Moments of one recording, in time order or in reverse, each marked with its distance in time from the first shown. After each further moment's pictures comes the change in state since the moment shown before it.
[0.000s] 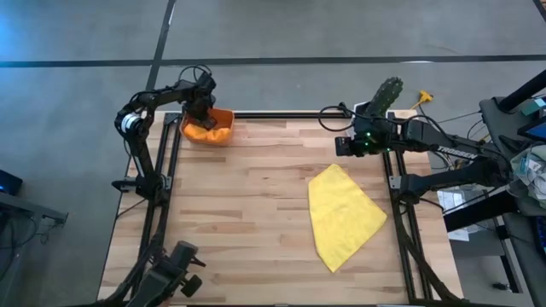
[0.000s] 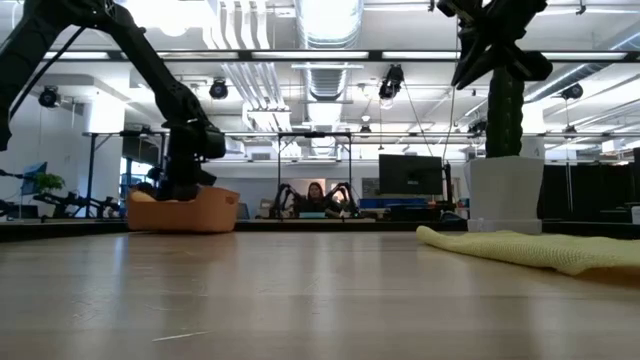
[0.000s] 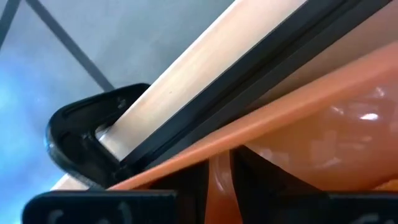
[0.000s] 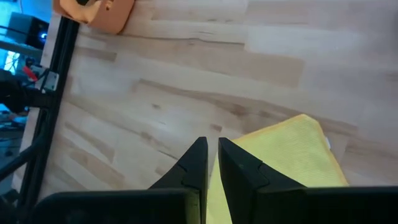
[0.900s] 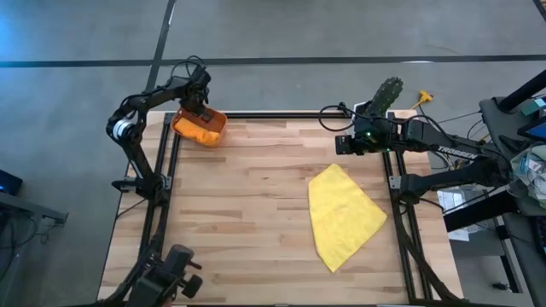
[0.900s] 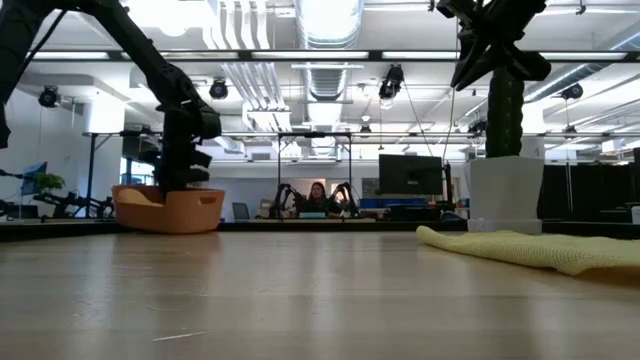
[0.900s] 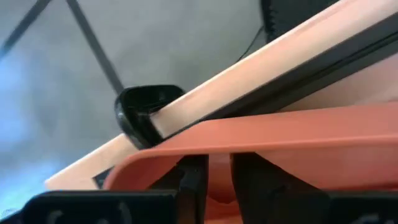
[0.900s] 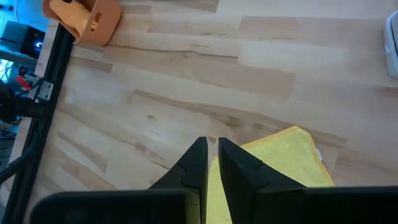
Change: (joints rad) left arm -0.002 -0.110 0.002 -0.021 -0.008 -0.161; right arm 0.000 0.000 0.001 0.005 0.051 -0.019
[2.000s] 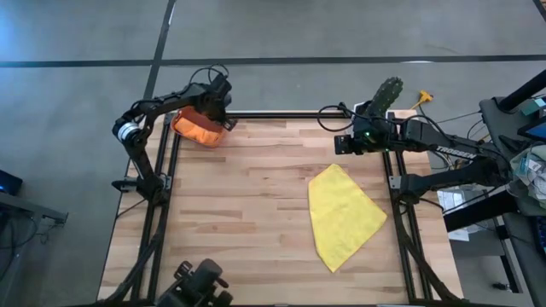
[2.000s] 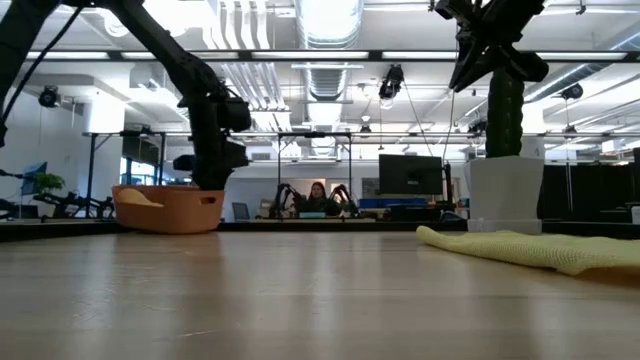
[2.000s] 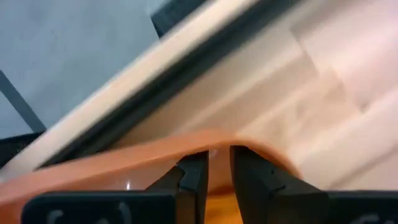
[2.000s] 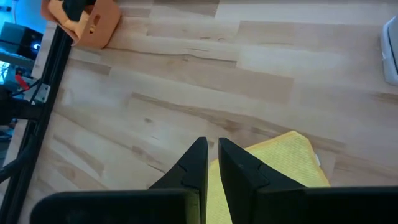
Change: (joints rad) left arm -0.215 0.008 0.016 0.043 0.231 -0.156; right arm 0.000 0.008 -0.001 0.009 0.016 -0.009
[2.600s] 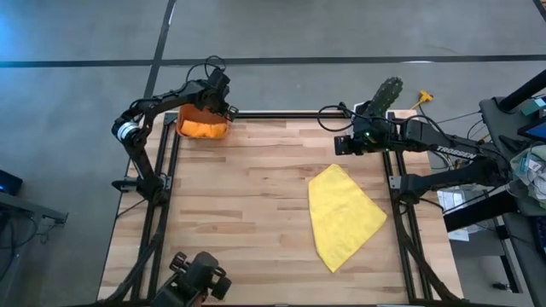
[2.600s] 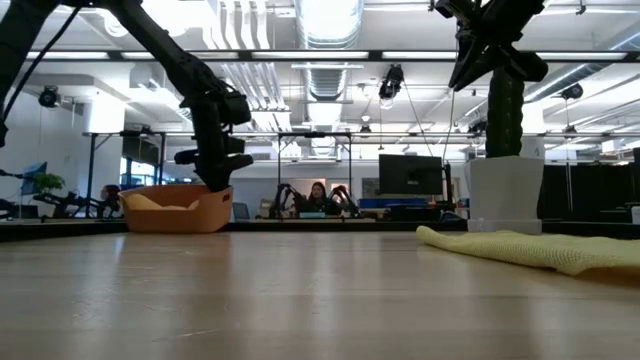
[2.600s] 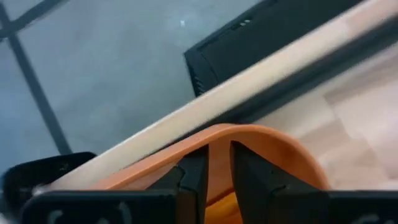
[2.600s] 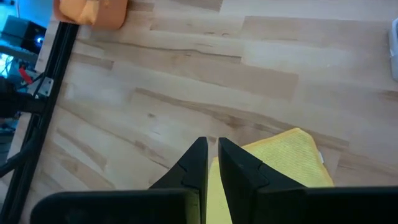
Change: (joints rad) left arm 0.032 0.000 0.020 0.114 -0.093 -0.049; right arm 0.003 0.000 0.000 0.002 -0.021 -0.012
